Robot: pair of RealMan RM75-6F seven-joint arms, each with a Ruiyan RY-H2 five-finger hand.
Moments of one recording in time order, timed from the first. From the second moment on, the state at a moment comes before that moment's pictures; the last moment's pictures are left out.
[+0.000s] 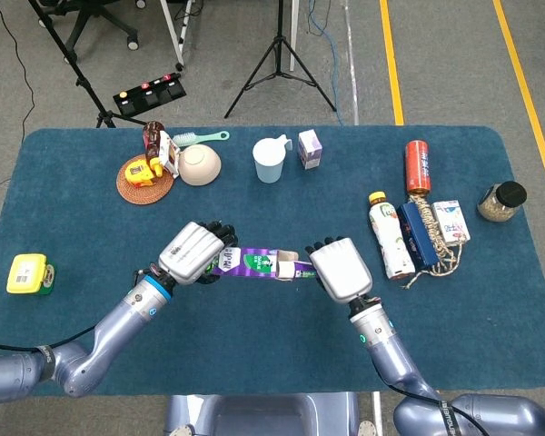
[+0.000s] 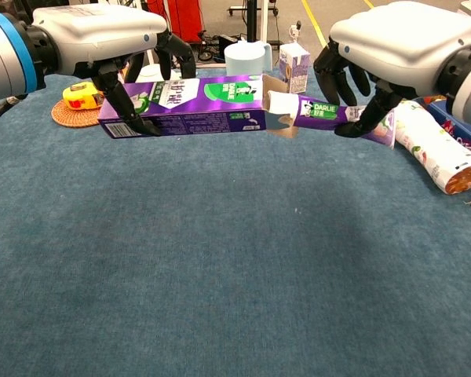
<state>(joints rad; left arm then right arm) -0.86 -1.35 -0.16 -1.77 1.16 0.97 0.53 0.68 -1.50 0.19 -1.83 -1.18 1.25 -0.89</state>
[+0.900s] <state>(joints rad) -0.91 -1.40 -0.15 -1.79 1.06 1.00 0.65 0.72 -1.53 0.18 -1.82 -1.12 1.27 -1.03</state>
